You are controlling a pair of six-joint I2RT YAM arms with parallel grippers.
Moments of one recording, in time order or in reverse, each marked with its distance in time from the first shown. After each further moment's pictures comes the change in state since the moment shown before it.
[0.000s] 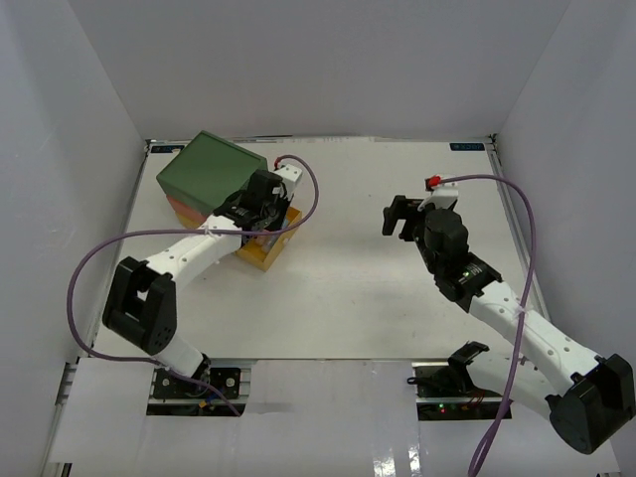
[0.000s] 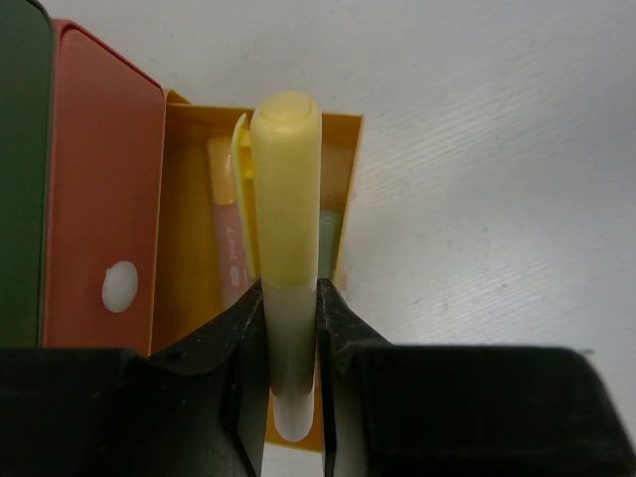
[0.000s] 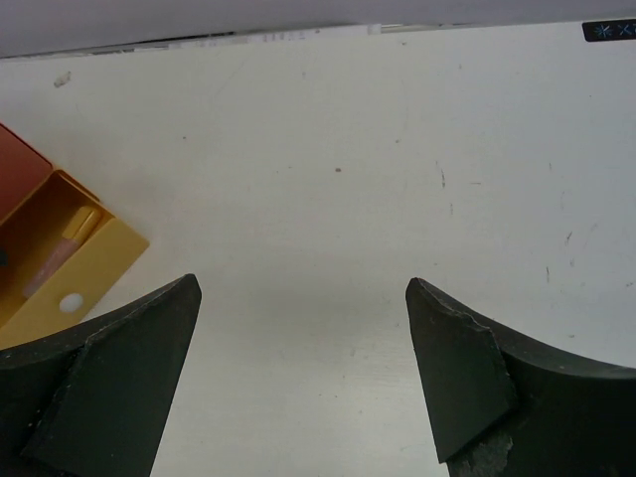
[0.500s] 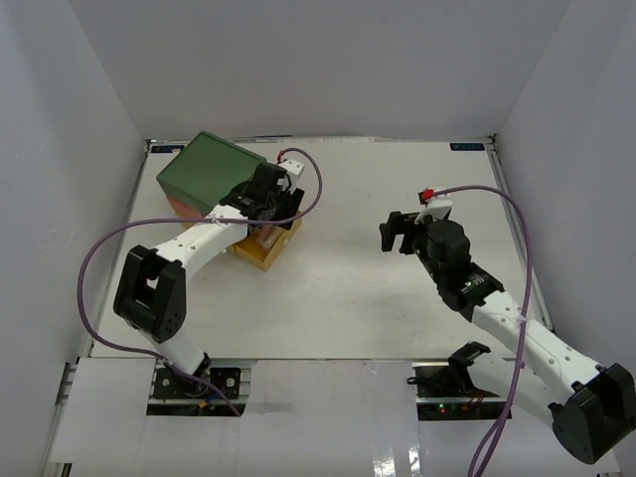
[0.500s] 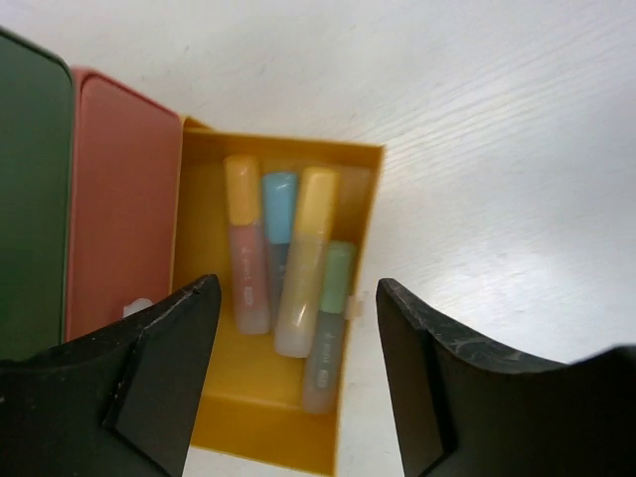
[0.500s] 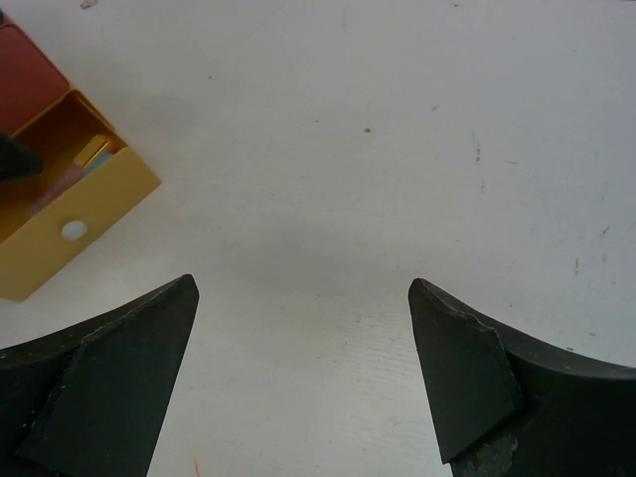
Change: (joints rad) left arm 0.010 0.135 0.103 -0.055 -0.062 0.027; right arm -0.011 -0.074 -0.115 -0.001 -0.119 -0.055
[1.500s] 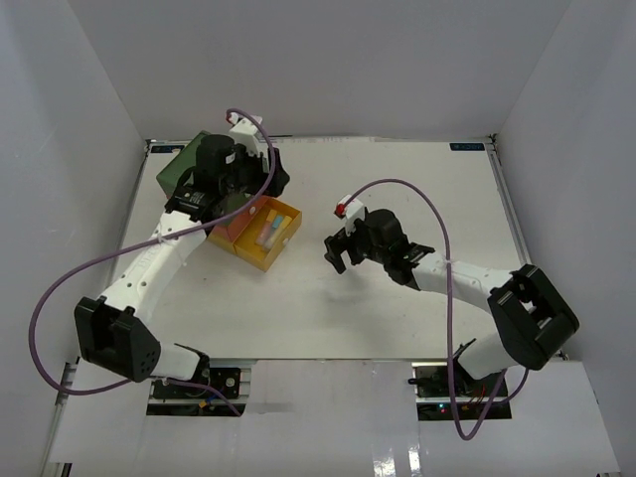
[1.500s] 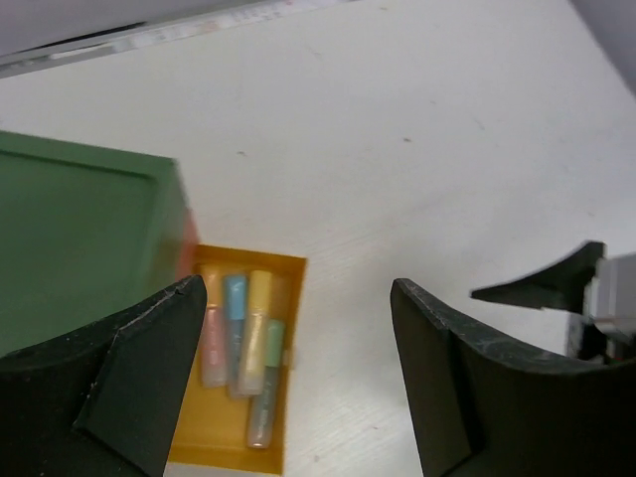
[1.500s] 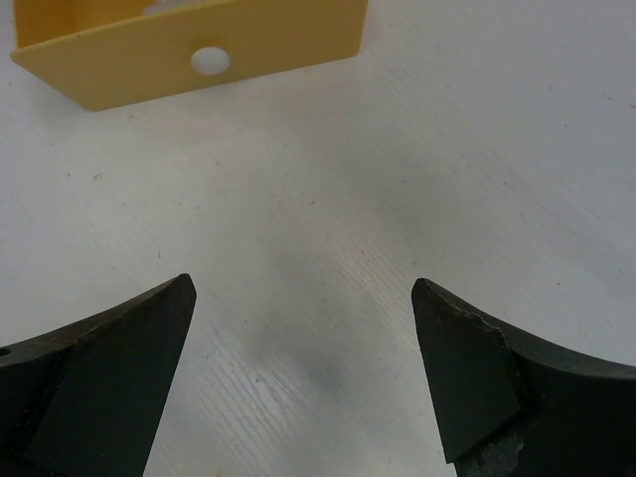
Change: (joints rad) left arm 0.170 -0.269 0.083 0.050 0.315 -0.172; right arm 0.140 0.584 0.148 0.189 -0.418 -0.271
